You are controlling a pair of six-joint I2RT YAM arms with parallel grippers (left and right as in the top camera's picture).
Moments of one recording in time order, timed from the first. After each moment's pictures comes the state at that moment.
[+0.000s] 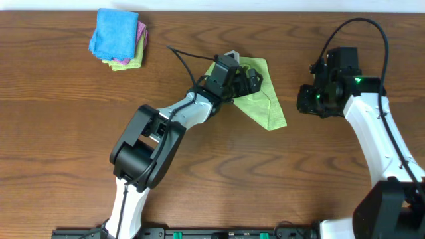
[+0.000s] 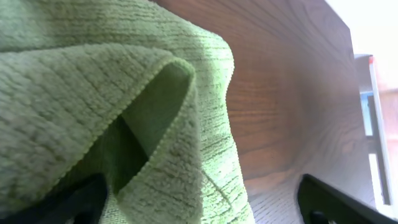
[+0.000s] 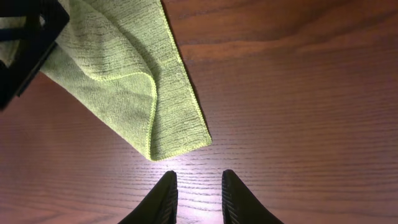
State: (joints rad) left arm -0.59 2.17 1.36 0.17 0.25 -0.83; right arm 0.00 1.61 1.25 -0.90 -0.16 0.18
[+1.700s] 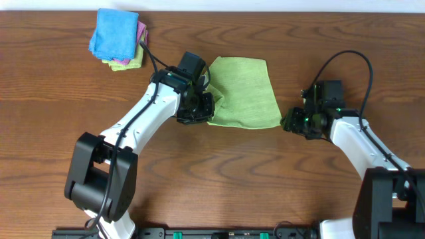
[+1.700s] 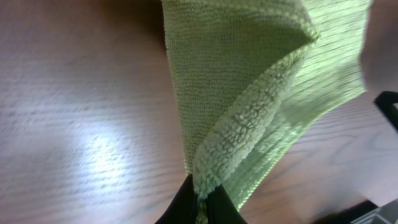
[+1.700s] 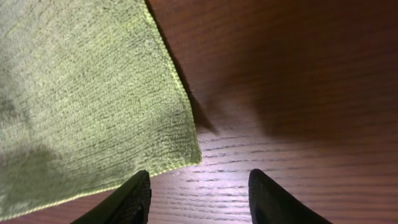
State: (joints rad) left arm -0.44 1.85 1.37 -0.87 0.39 -0.51; right arm 0.00 1.61 0.86 -0.49 -0.27 0.34
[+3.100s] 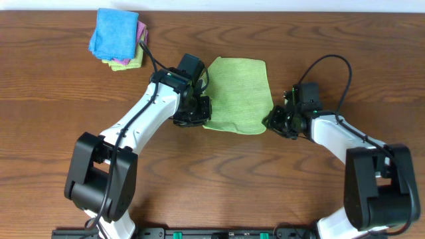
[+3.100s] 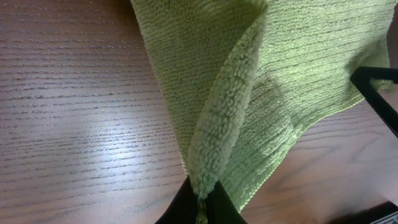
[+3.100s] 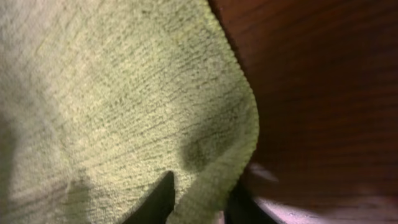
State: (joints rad) left arm -0.44 1.85 1.37 -0.92 0.35 -0.49; right arm 0.12 1.74 0.84 -0.28 -0.36 0.60
